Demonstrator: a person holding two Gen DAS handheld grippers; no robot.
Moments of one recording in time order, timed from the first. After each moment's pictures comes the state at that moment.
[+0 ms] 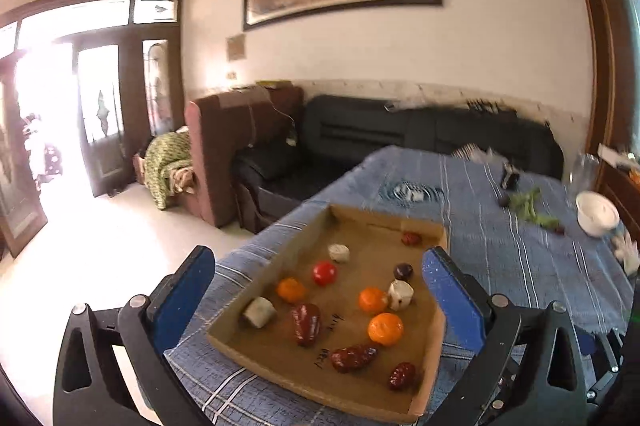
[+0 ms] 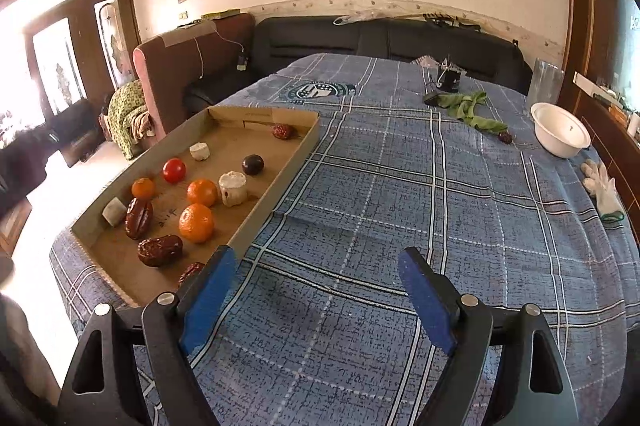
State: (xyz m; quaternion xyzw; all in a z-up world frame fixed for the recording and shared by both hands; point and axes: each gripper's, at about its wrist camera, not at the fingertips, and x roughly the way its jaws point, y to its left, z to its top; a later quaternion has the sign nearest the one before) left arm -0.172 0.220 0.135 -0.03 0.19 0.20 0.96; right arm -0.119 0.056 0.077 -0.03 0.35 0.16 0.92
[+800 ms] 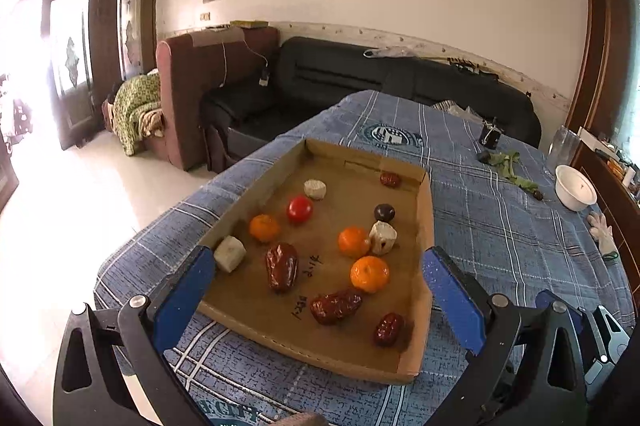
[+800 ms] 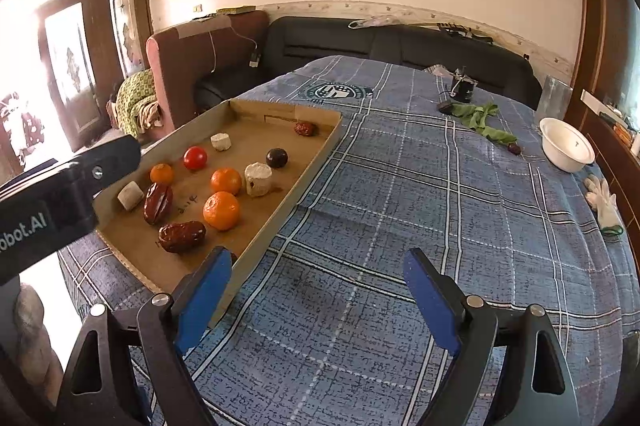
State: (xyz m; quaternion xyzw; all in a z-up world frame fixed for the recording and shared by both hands) left arm -0.153 0.239 0.103 -0.09 0.29 0.13 0.94; right arm -0.134 0.079 0.075 -0.06 0.34 0.17 0.92
